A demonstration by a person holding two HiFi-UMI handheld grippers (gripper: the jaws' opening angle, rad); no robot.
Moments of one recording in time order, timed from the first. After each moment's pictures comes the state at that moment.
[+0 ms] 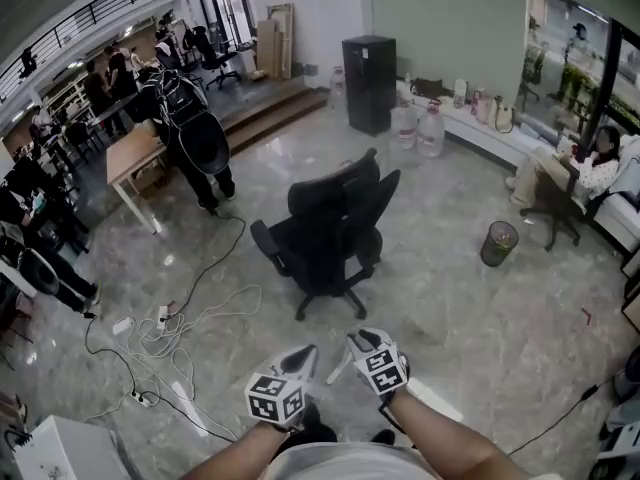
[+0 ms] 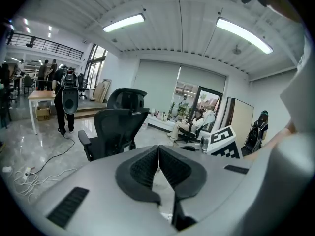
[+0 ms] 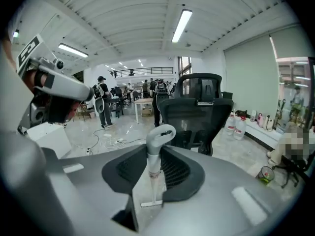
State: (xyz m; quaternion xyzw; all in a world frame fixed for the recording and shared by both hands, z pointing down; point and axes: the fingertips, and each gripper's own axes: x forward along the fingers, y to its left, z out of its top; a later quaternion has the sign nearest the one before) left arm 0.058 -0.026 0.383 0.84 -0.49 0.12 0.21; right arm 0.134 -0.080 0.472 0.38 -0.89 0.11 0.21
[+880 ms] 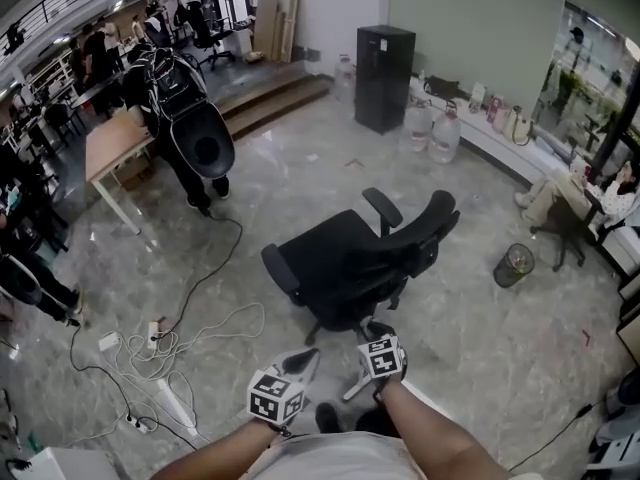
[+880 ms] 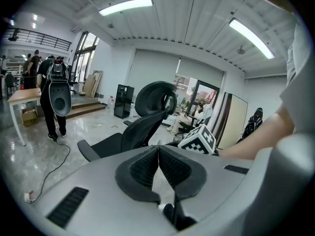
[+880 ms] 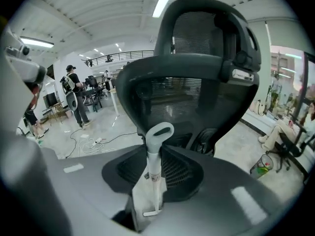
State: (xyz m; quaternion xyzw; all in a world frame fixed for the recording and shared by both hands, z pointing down) left arm -0.123 -0.278 0.423 0.86 -0.42 0.16 0.23; right arm -0.014 -0.368 0.567 0.46 -0.82 0.20 0.28
